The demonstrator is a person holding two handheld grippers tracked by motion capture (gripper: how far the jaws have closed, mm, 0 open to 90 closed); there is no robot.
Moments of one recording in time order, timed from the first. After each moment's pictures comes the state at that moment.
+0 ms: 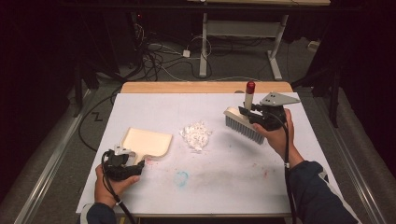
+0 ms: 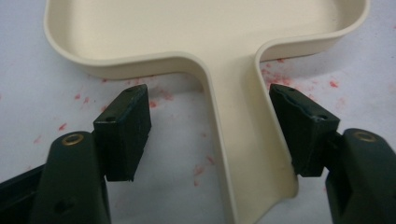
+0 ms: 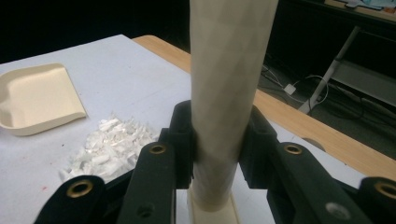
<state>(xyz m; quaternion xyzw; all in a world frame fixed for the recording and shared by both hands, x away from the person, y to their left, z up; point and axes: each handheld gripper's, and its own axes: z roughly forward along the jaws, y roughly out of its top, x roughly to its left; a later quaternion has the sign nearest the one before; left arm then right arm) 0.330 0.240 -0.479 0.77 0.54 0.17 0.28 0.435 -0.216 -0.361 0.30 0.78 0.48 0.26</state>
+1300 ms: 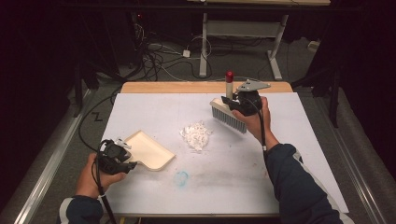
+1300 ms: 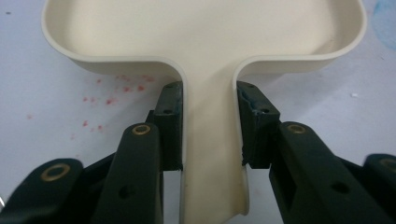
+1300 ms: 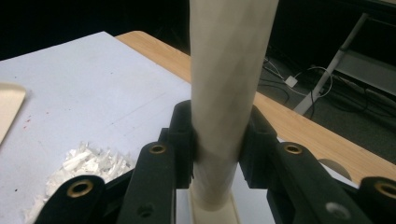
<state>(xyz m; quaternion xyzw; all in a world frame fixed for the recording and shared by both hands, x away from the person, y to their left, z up) 0.331 0.242 -0.425 0.88 0.43 0.08 0.18 0.491 -0.167 -0.373 0.32 0.79 0.46 0.26</state>
